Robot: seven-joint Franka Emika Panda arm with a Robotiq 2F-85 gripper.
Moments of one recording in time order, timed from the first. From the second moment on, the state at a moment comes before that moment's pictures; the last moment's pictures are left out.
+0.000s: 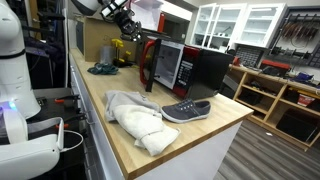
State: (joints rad) arm 0.18 -0.37 0.10 -2.51 -1.09 2.05 -0.13
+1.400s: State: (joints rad) arm 0.08 -0.41 -0.06 -2.71 -1.88 2.40 -0.13
